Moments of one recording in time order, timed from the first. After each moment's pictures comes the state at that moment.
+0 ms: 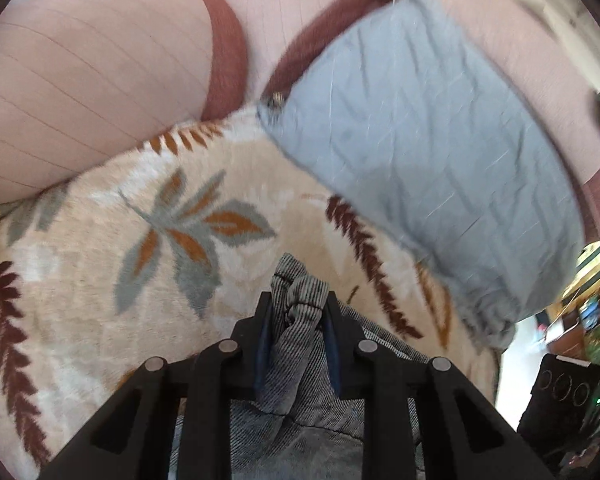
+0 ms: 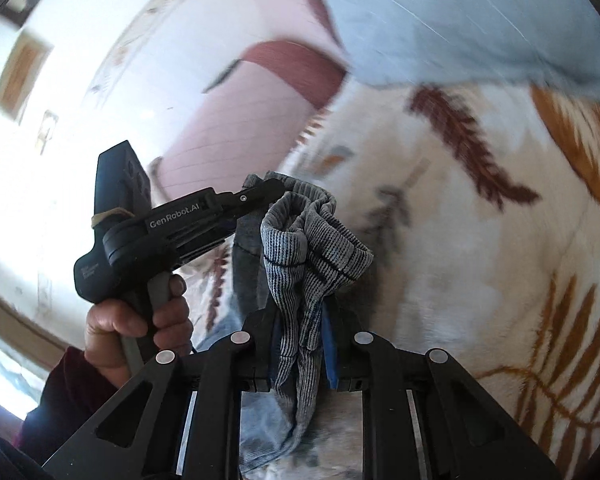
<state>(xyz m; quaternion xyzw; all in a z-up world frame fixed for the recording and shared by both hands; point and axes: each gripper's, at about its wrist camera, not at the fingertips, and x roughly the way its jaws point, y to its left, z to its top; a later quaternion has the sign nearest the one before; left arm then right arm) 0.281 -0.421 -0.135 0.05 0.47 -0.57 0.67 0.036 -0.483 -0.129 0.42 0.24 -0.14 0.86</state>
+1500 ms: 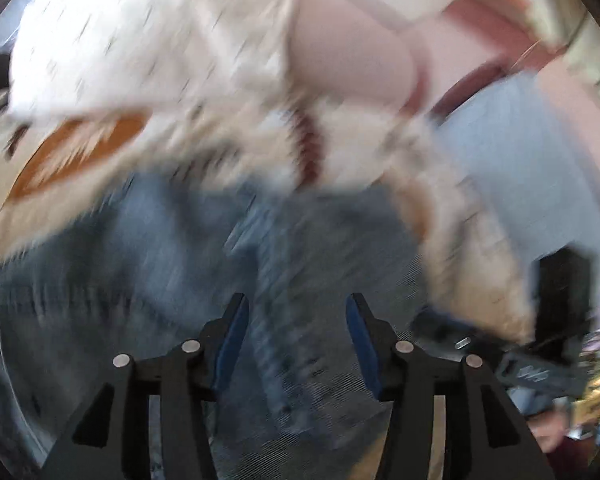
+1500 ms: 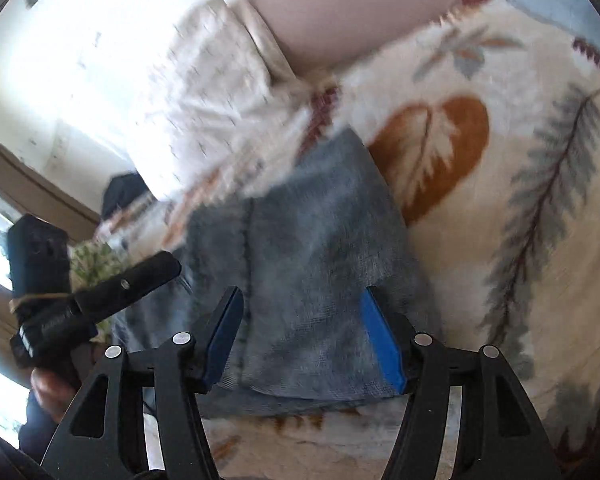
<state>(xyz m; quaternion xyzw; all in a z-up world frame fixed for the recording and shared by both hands) 0.248 -0.137 -0.186 0.01 0.54 -0.33 0.78 0.125 -0.338 -0.172 0.33 0.43 0.01 0.84</state>
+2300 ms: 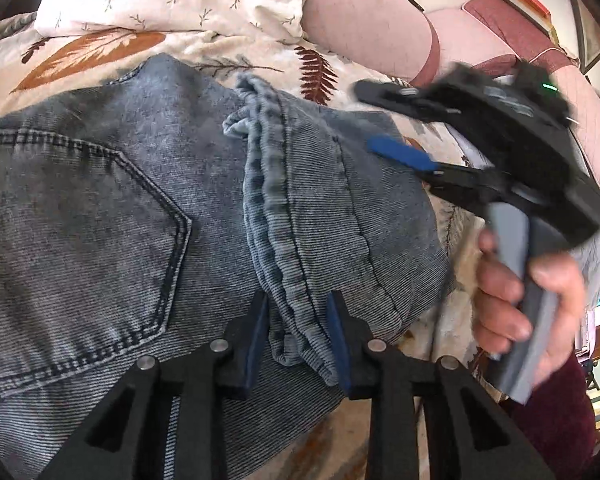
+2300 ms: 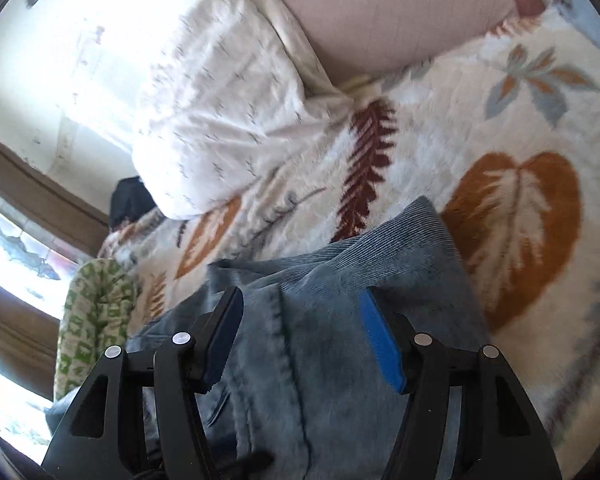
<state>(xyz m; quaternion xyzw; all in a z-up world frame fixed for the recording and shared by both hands) 0.203 -0.119 -0.206 -0.05 0.56 -0.34 0.75 0.216 -0.335 -0.159 0.34 0.42 0.04 0.84</state>
